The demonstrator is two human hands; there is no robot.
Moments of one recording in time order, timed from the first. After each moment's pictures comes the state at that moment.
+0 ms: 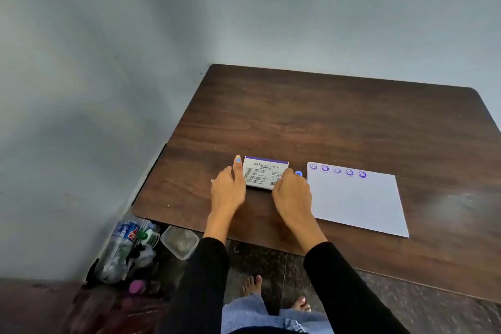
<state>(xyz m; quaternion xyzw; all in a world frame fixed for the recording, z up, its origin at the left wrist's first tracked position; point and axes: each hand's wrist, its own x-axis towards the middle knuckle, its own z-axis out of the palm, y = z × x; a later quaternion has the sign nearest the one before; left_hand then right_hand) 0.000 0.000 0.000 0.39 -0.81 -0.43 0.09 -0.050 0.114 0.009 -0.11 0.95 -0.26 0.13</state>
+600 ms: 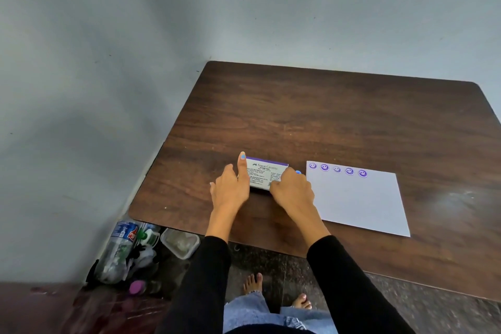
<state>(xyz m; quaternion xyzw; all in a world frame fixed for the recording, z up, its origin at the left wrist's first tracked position) -0.014 -0.001 0.000 0.39 -0.83 -0.40 0.03 -0.067 0.111 0.013 -0.06 0.94 -0.26 0.20</state>
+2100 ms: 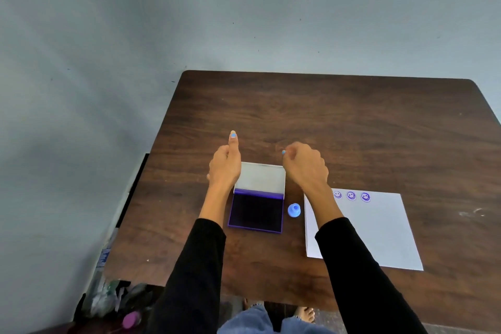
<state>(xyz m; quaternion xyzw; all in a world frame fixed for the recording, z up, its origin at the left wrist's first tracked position) -0.131 -0.045 0.021 0.41 -0.76 -0.50 0.02 -0.183 0.095 0.031 -0.02 0.94 -0.30 0.15</state>
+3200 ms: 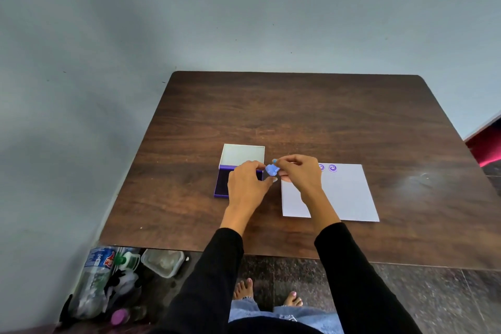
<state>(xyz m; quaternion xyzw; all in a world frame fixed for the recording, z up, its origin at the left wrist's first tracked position) -0.056 0.056 0.007 0.22 -0.90 -0.36 0.06 -0.115 0.159 0.008 0.07 0.80 -0.58 0.13</state>
